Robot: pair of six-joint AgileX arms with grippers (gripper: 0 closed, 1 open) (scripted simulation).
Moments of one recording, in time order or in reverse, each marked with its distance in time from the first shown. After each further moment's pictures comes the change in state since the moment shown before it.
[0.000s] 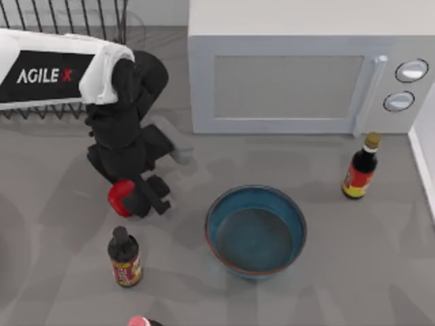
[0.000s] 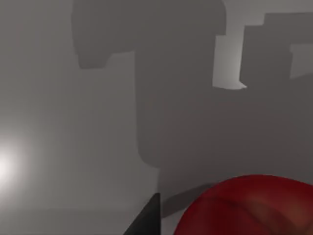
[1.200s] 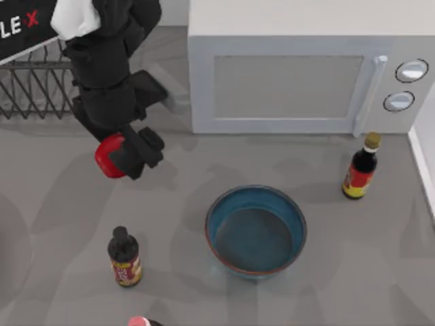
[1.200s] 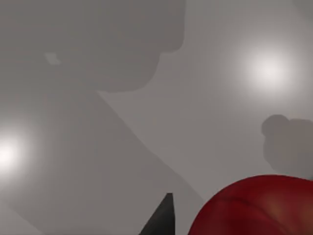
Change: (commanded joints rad) left arm 0.004 -0.118 0.255 -0.357 -0.015 0.005; right arm 0.000 0.000 0.000 0.000 0.000 0.000
